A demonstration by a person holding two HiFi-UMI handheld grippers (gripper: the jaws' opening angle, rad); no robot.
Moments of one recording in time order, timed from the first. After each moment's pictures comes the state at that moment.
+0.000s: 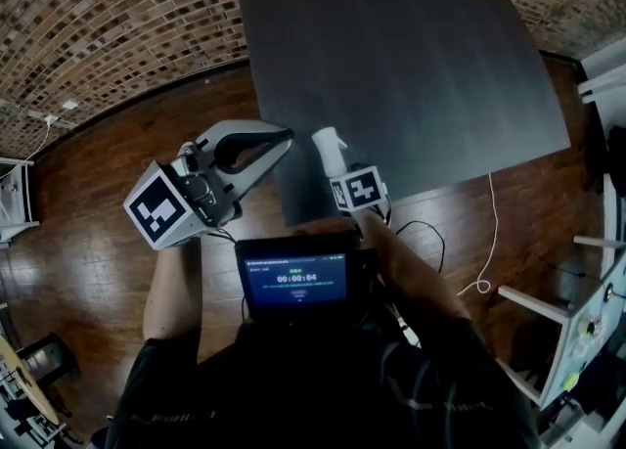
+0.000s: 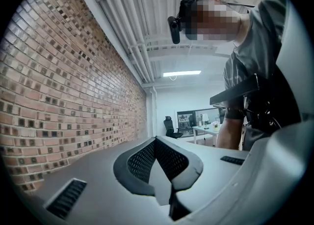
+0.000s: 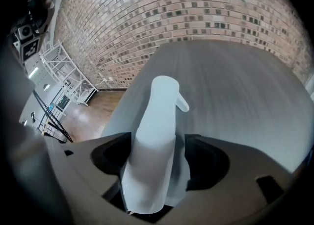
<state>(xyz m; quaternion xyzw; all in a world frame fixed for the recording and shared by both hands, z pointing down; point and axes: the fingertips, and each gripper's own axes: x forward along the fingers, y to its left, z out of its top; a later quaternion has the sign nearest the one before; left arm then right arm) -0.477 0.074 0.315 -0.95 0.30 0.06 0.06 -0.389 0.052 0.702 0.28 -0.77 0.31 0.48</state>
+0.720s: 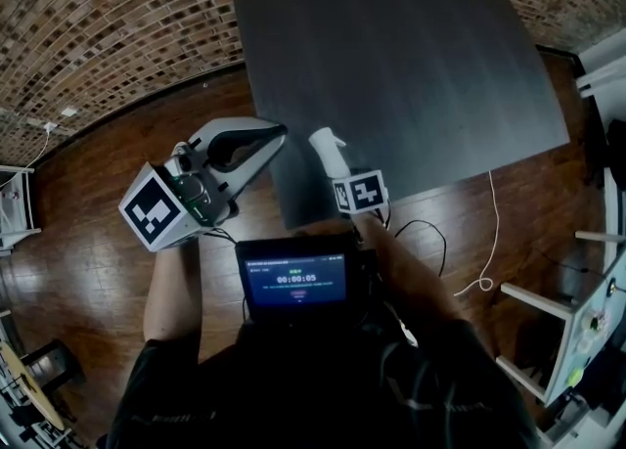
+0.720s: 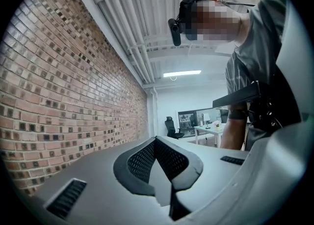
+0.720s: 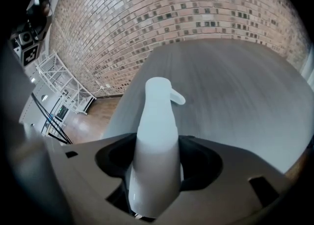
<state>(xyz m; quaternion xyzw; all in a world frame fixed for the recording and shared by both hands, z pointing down) -0.482 0.070 0.308 -0.95 0.30 0.06 0.07 -0.385 0.052 0.701 0.30 -0.77 0.34 0.45</state>
